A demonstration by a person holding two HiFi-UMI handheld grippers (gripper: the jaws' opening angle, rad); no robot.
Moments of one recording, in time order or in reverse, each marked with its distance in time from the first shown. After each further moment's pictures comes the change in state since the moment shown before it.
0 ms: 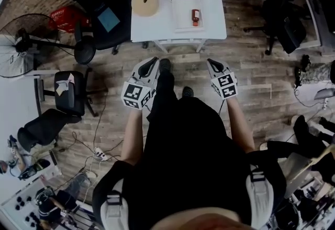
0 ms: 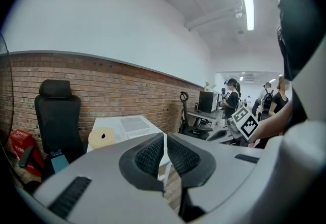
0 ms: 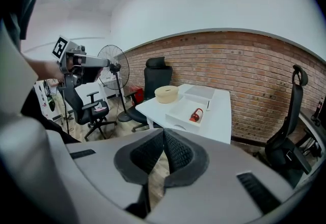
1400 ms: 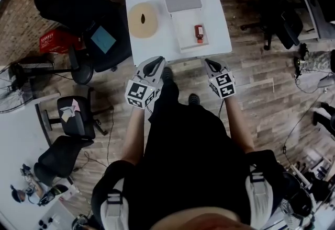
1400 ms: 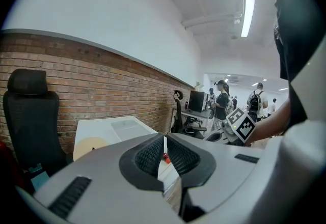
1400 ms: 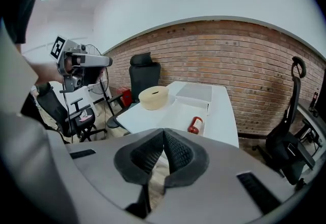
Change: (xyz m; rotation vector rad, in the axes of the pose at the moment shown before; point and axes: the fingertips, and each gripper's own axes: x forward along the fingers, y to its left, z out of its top) left arm 0.109 0.116 0.030 0.024 0.020 -0.202; right arm 0.118 -0.036 0.071 0.118 0.048 -0.086
